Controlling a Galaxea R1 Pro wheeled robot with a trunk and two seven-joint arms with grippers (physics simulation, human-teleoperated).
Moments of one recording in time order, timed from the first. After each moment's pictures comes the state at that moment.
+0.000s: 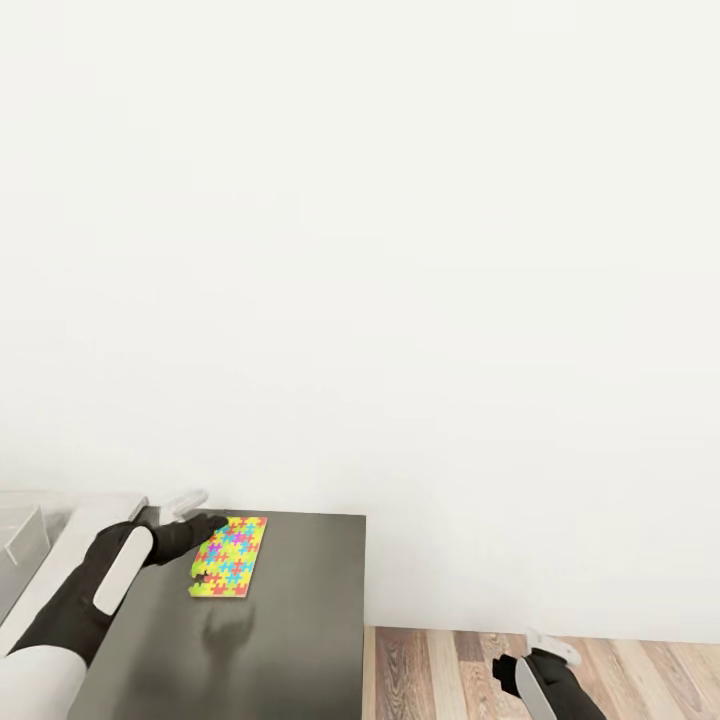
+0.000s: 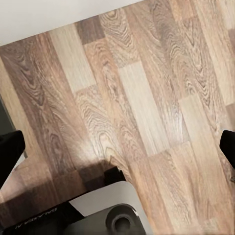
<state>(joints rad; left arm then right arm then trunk) -0.55 0.23 0.05 -0.96 0.64 0.75 0.09 -0.36 -0.01 -0.11 -0.67 -0.24 0.50 -0.34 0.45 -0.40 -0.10</state>
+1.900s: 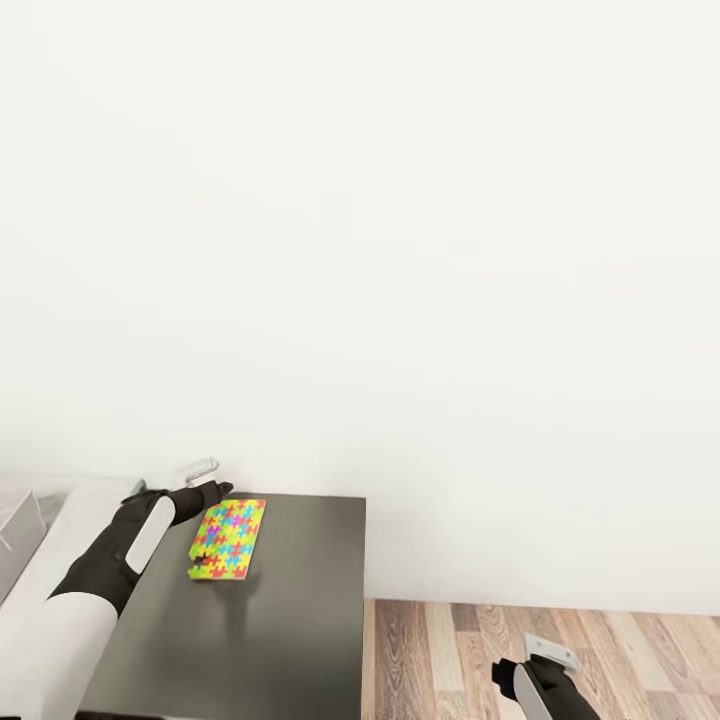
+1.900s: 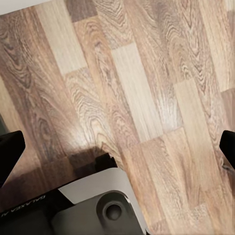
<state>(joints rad) -0.70 0.20 0.02 -0.83 0.51 0.59 0.10 -0.36 -0.01 -0.11 -0.63 -0.23 0.46 -0.34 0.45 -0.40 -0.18</state>
